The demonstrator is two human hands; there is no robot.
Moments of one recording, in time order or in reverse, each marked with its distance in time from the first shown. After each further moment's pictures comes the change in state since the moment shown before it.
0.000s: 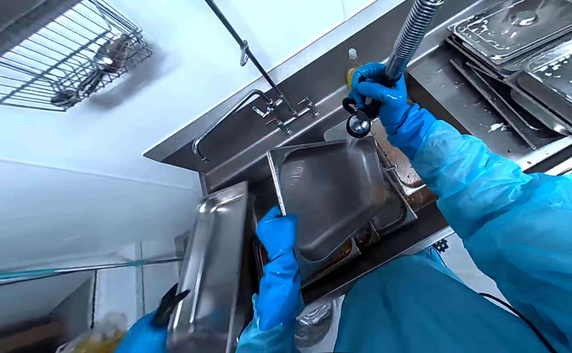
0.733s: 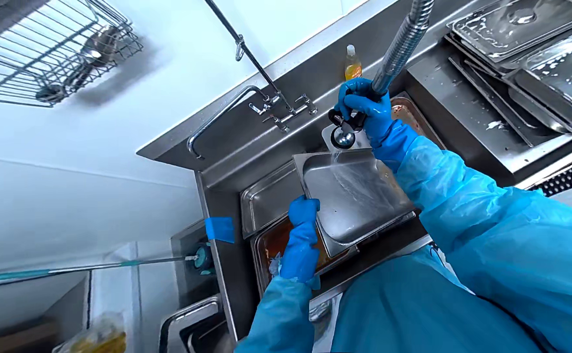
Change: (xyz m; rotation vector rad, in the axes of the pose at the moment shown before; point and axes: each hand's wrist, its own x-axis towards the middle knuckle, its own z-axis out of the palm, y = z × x) left_hand 0.031 -0.031 0.094 0.163 -0.286 -0.234; right_hand -0.022 0.020 0.033 0.120 0.088 0.024
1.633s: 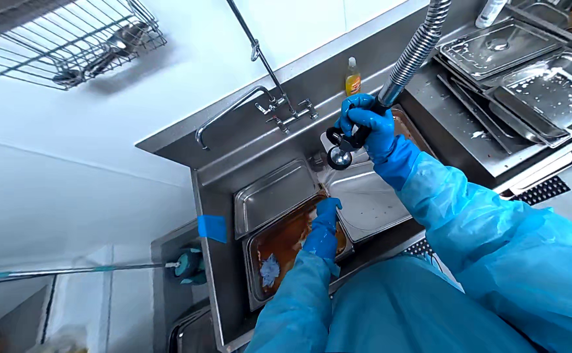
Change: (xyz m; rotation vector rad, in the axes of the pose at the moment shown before) left_hand -0.007 -0.029 0.077 -0.295 -0.340 -0.156; right_hand -0.043 -0.039 0.057 0.050 -0.039 0.051
